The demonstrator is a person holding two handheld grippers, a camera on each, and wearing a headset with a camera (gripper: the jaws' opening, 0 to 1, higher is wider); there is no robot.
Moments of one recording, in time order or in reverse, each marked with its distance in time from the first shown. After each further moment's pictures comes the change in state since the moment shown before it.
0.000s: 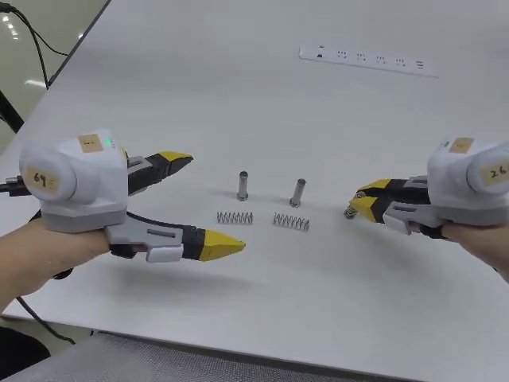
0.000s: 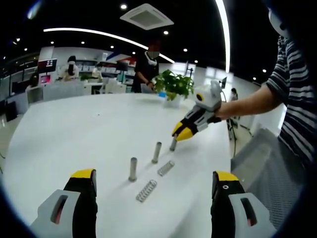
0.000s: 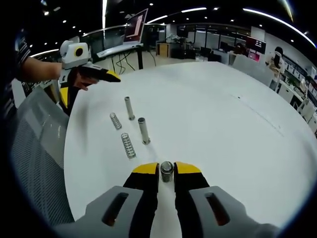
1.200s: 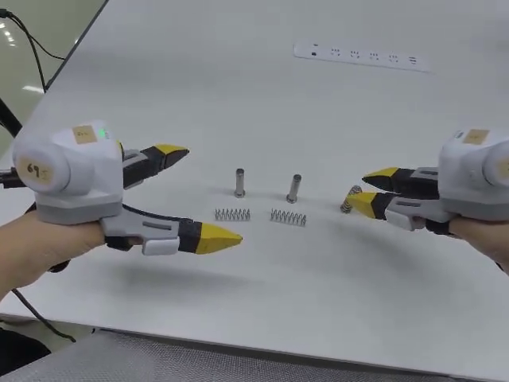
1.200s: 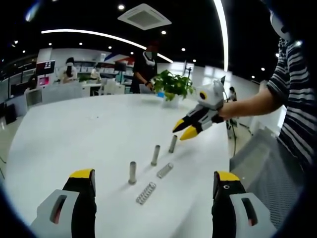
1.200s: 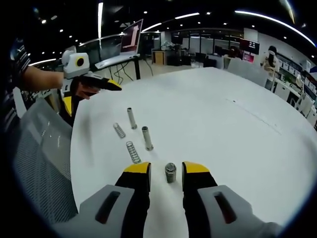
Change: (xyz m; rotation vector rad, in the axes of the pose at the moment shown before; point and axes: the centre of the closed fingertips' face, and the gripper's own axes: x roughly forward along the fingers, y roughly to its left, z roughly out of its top) left arm -0.002 -0.003 0.009 0.019 0.003 -0.007; right arm -0.017 0.005 0.011 0.057 -0.077 -0.013
